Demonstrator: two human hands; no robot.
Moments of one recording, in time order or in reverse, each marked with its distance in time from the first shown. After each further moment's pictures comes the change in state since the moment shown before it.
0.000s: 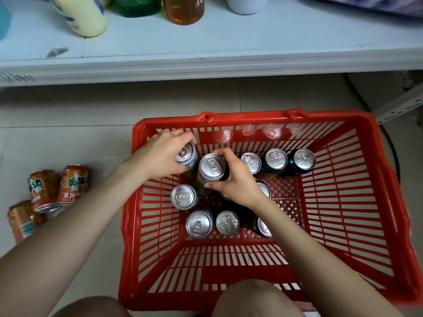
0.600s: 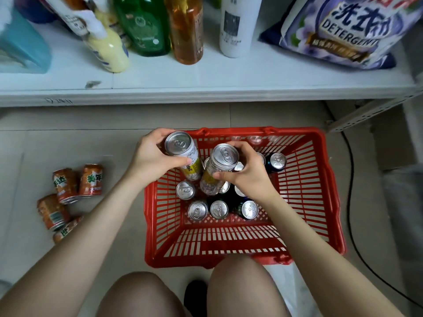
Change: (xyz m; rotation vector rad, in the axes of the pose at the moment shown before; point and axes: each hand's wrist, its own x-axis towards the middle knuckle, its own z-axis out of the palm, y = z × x) left_hand -0.065 0.043 -0.074 -0.895 0.319 -0.373; right_hand -0.050 -0.111 -0.073 0.210 0.166 0.152
